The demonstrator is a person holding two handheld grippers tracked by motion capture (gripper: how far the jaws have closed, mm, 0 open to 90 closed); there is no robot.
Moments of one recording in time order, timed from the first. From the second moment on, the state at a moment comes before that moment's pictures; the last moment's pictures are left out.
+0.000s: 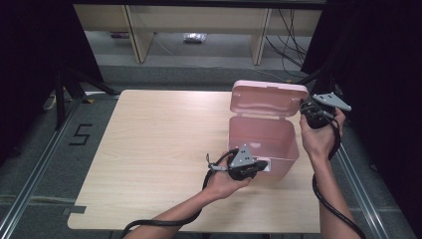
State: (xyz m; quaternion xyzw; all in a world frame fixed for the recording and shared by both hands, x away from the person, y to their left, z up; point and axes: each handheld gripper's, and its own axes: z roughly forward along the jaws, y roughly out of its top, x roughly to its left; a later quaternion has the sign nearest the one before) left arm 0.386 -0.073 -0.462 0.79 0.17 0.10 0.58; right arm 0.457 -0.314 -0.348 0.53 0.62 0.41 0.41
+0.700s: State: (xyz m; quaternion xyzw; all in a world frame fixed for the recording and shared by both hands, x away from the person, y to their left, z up) left arm 0.386 -0.073 -0.462 0.79 0.17 0.10 0.58; right arm 0.446 -0.314 -0.352 0.53 0.62 0.41 0.41
